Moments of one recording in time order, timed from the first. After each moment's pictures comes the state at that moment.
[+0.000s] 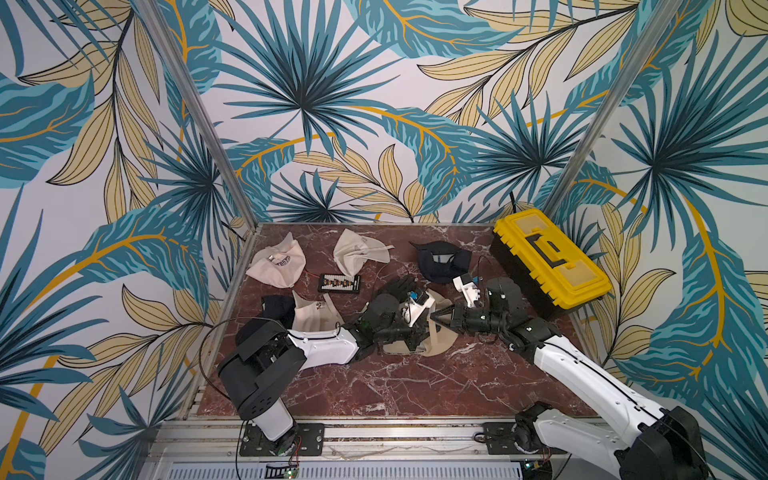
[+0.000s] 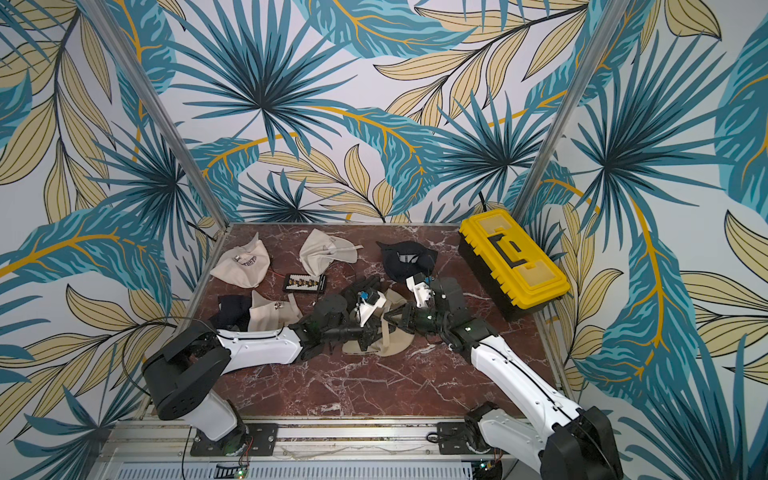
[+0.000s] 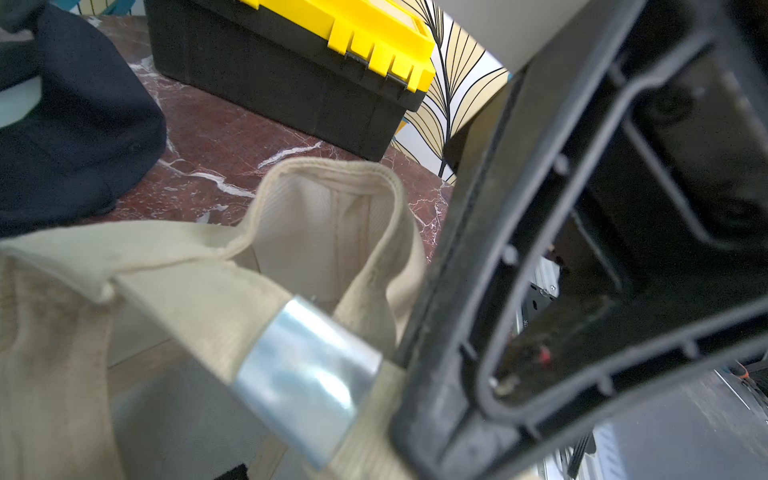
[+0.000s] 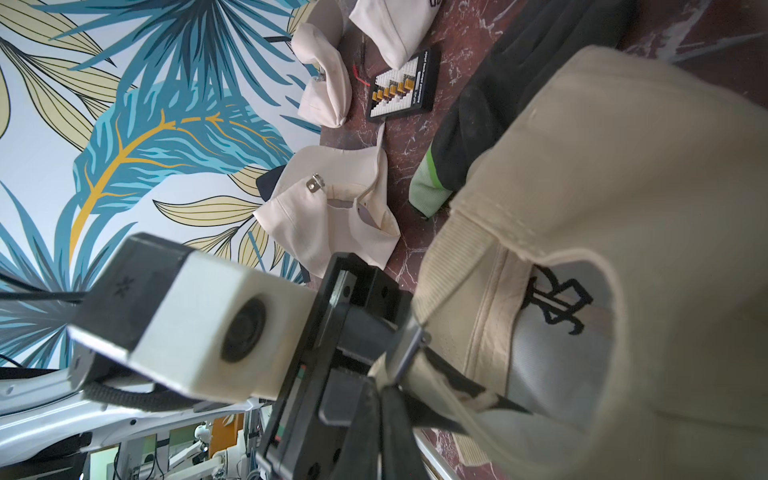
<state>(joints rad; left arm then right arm) -0.84 1.64 0.76 0.54 0.51 -0.28 0.41 1.08 0.72 -0.23 -0.62 0.82</state>
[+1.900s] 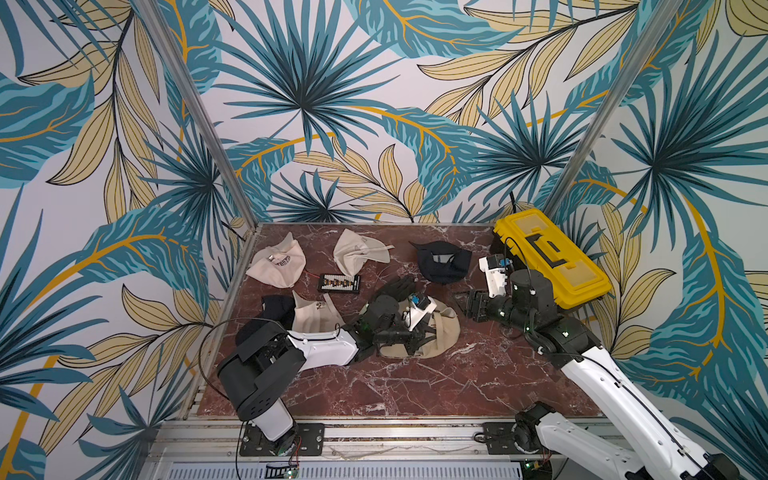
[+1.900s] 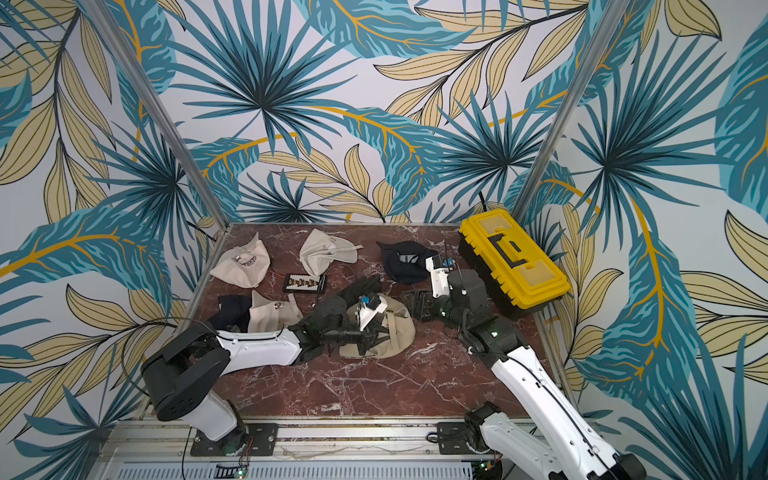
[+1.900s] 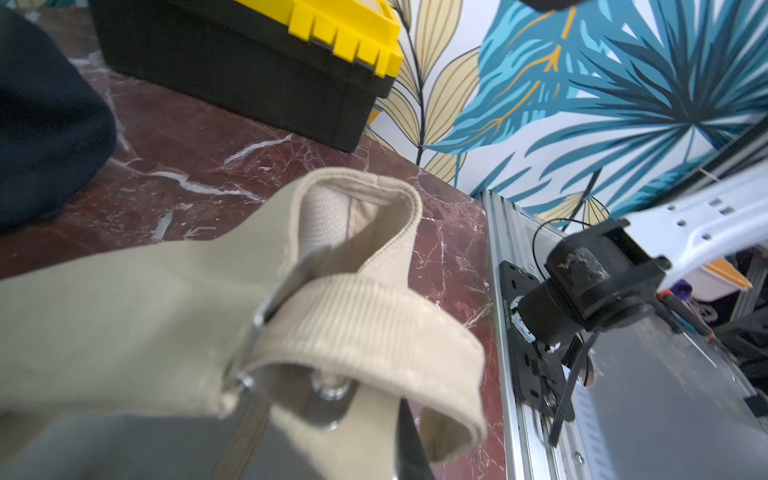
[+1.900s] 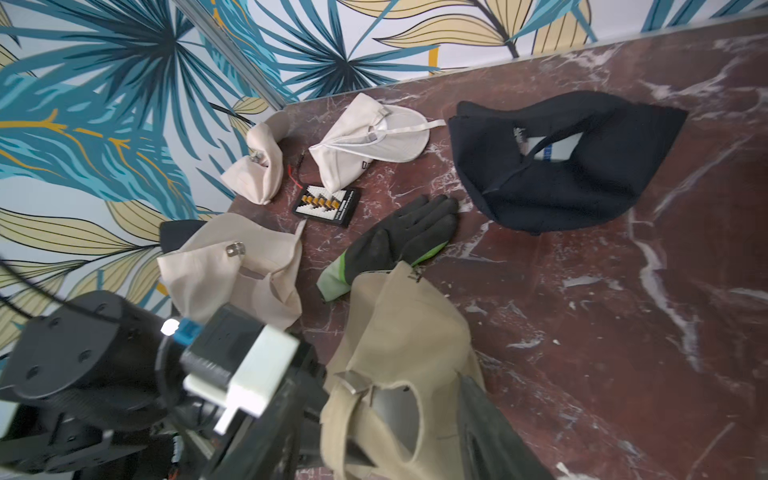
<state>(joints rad) -0.84 1.61 0.73 0.55 0.61 -0.20 0.41 0.94 0.95 -0.55 -0.19 0.37</state>
